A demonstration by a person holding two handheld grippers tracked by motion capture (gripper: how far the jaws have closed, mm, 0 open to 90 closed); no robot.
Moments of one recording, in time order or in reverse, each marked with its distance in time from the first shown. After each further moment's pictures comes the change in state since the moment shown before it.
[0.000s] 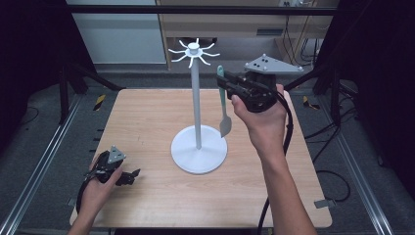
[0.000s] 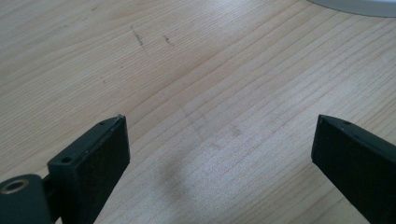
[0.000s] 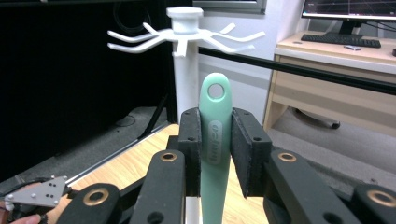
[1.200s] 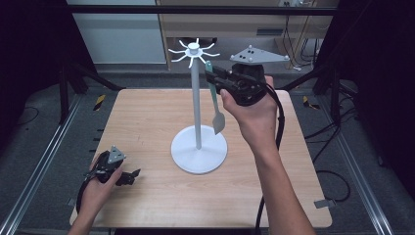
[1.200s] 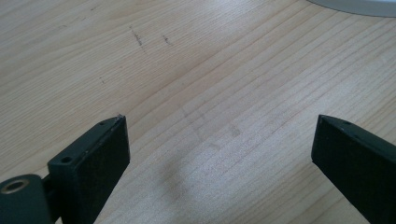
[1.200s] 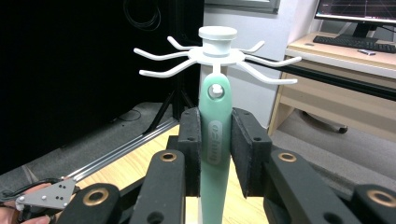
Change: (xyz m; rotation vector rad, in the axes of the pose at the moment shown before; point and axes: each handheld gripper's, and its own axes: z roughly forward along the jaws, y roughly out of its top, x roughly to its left) left arm 0.000 0.000 0.000 -0.001 -0.001 0.002; right arm 0.014 0.017 0.015 0.030 0.027 -0.033
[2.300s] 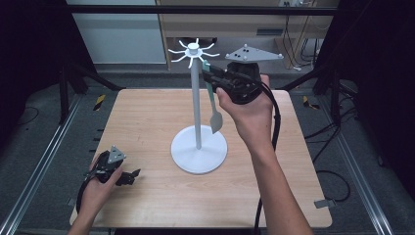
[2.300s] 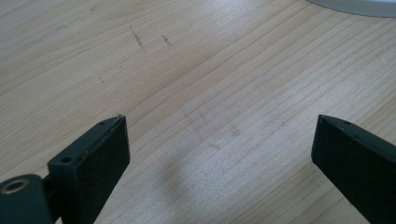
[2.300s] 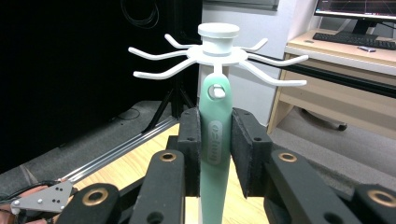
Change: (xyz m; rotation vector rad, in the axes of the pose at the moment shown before) left arm 0.000 0.000 0.000 0.000 0.000 0.001; right arm 0.002 0.001 0.009 0.011 -0.006 0.005
